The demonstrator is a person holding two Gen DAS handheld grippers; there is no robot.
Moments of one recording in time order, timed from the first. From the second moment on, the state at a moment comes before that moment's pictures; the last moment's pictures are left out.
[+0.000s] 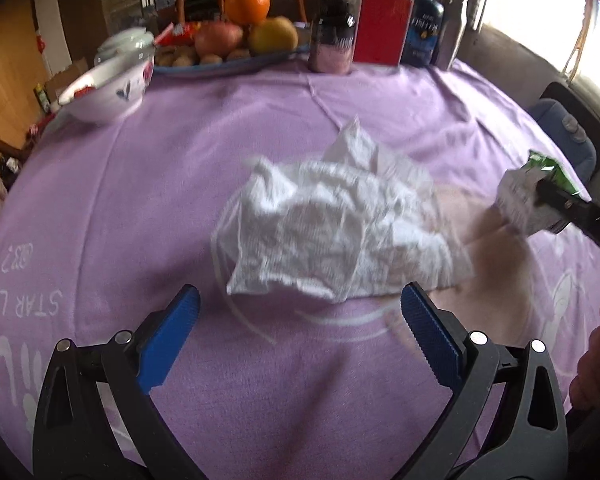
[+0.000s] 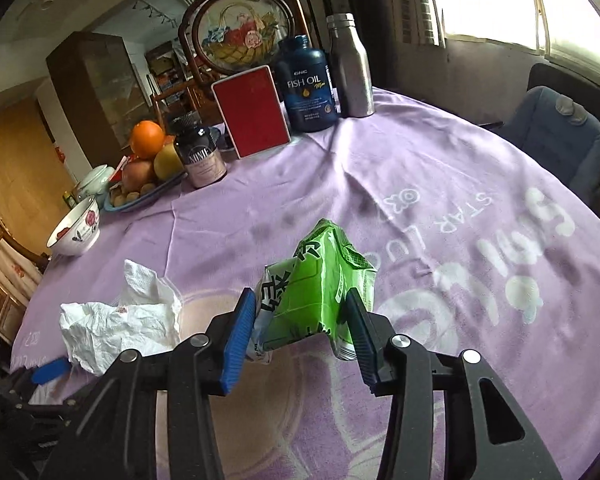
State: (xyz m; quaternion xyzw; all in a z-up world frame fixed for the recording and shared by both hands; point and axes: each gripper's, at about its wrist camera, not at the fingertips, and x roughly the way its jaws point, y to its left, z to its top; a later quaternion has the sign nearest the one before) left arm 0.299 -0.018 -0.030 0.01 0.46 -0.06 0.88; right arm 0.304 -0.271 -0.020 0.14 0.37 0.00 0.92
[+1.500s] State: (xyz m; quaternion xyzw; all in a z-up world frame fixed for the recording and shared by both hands) left arm 0.315 -0.070 -0.020 0.11 0.39 -0.05 0.91; right arm 0.305 -0.281 -0.025 0.12 0.38 -0.05 0.92
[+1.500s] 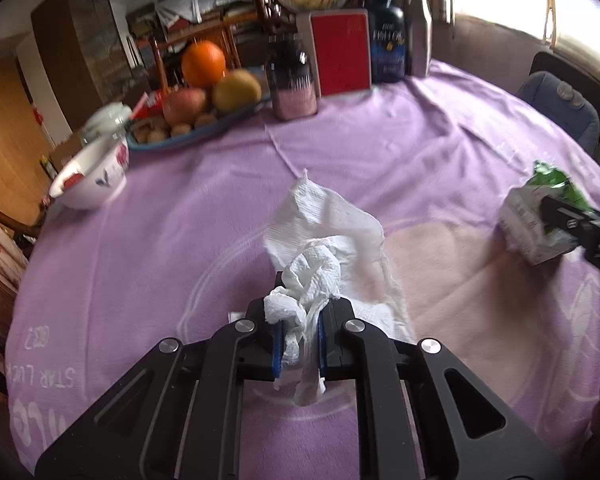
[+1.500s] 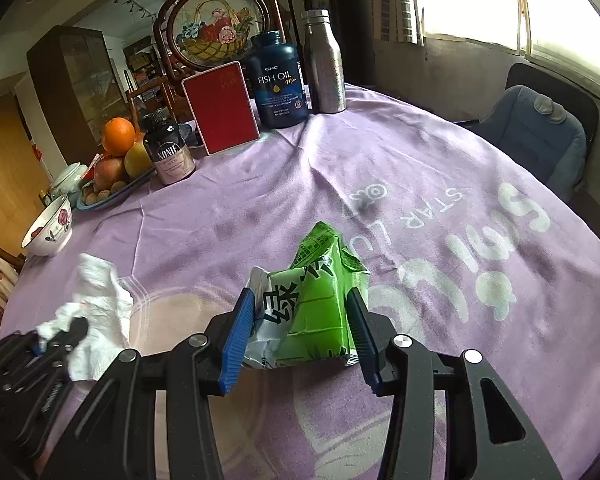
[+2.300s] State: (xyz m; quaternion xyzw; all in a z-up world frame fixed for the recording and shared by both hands) left arm 0.202 -0.060 0.072 0.08 0.22 -0.05 0.97; right arm 0.269 -0.258 0.006 0.09 0.31 0.00 0.95
